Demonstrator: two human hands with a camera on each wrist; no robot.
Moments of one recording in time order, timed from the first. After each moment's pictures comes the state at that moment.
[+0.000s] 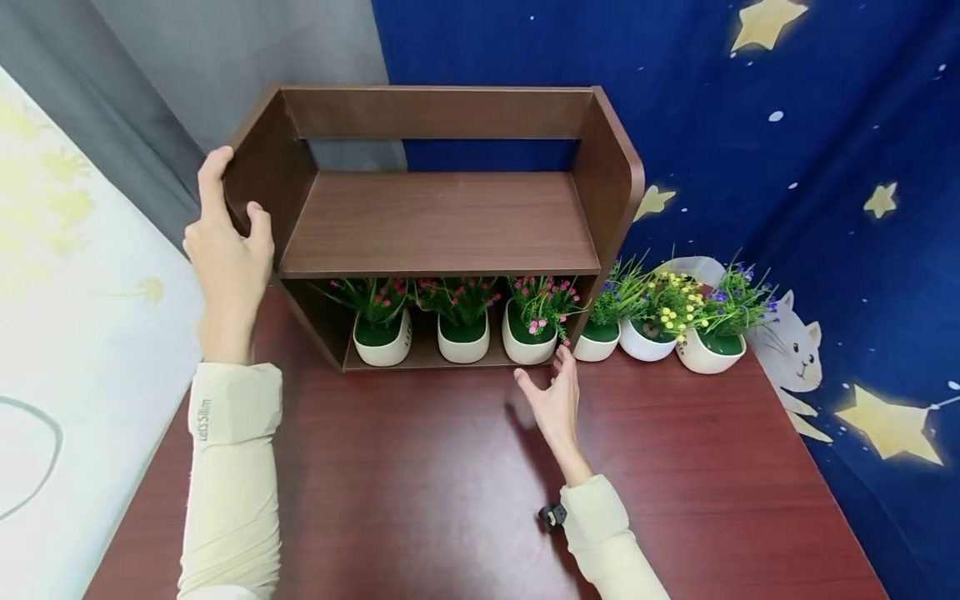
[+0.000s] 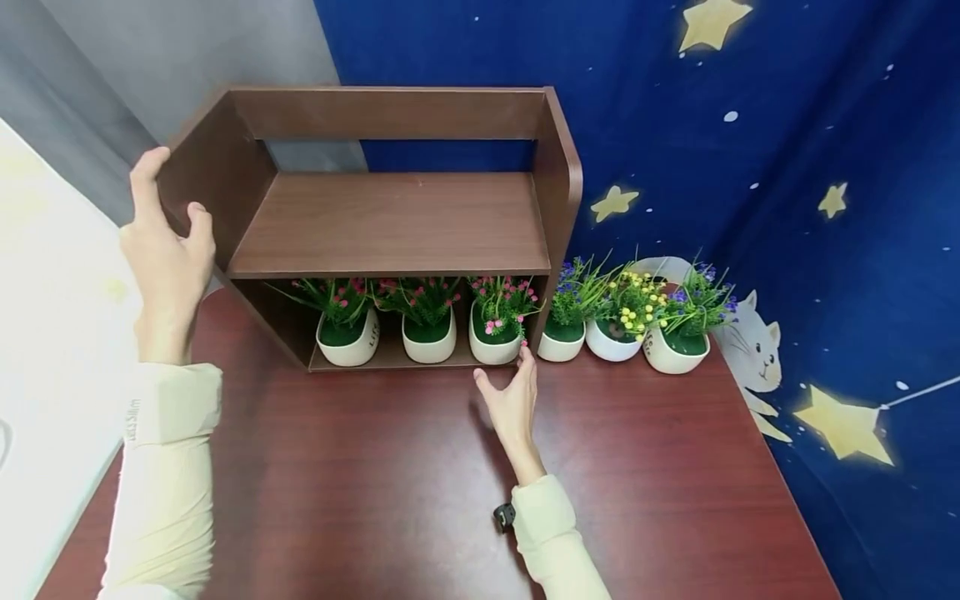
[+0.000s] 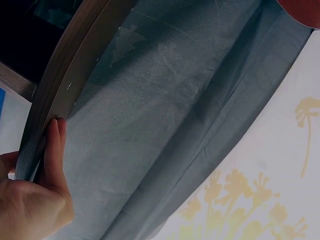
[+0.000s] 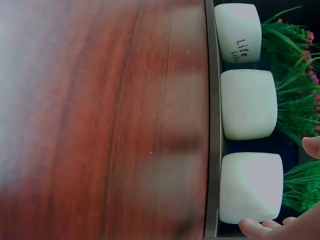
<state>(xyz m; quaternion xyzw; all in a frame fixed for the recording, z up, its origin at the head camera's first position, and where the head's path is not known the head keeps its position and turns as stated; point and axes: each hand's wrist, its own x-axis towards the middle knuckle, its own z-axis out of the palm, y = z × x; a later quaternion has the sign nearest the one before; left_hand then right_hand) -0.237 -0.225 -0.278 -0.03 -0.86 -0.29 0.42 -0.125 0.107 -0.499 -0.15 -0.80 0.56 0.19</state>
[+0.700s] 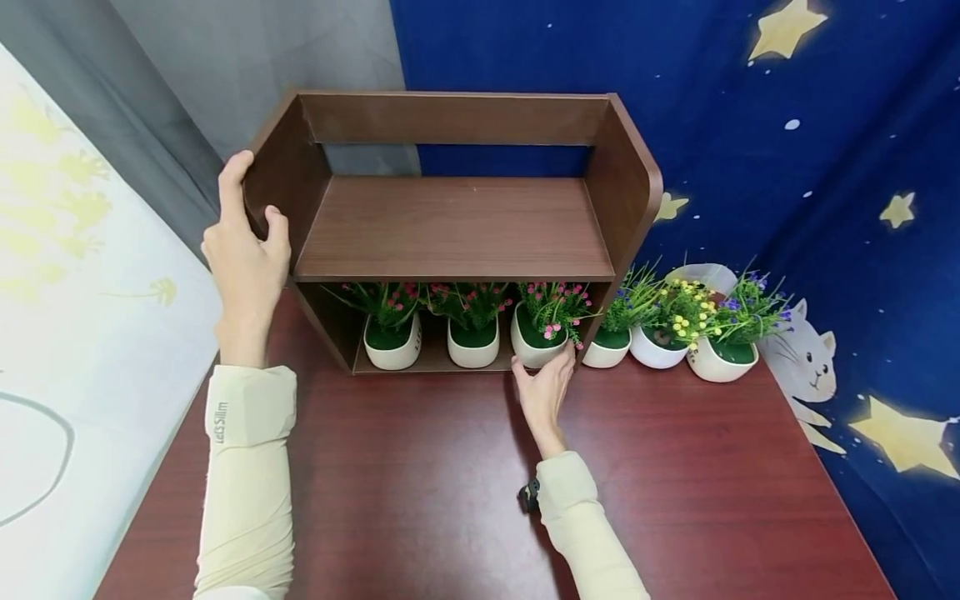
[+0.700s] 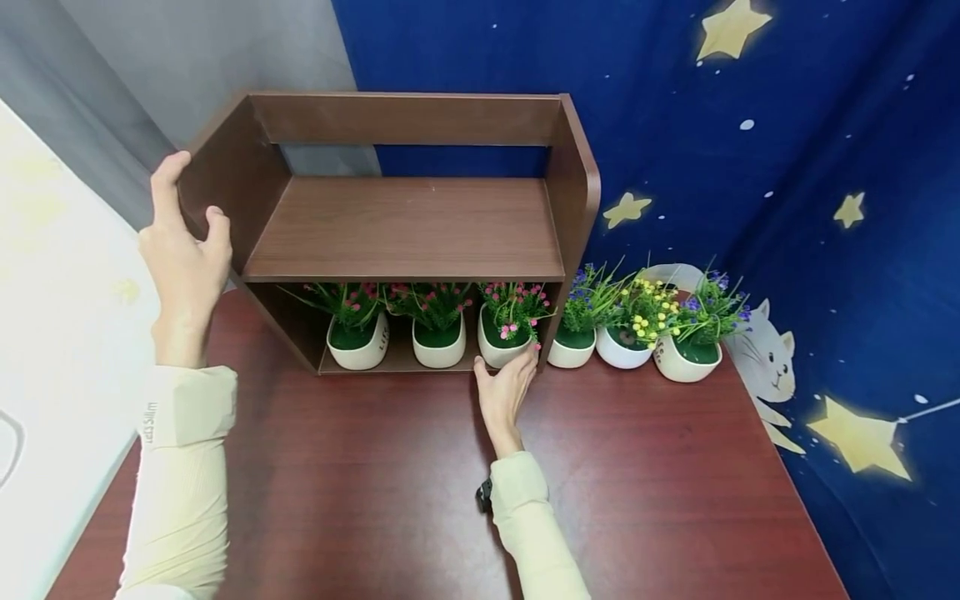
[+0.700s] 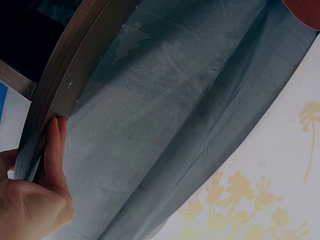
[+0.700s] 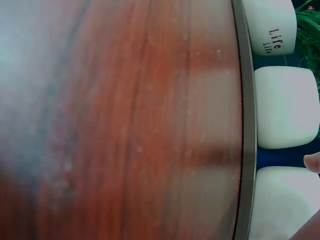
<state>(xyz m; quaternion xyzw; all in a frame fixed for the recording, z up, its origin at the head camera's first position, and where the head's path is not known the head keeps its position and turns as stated) -0.223 -0.215 -0.265 -0.04 -0.86 -0.30 0.42 -0.168 0.078 -0.520 -0.21 -0.82 0.47 0.26</state>
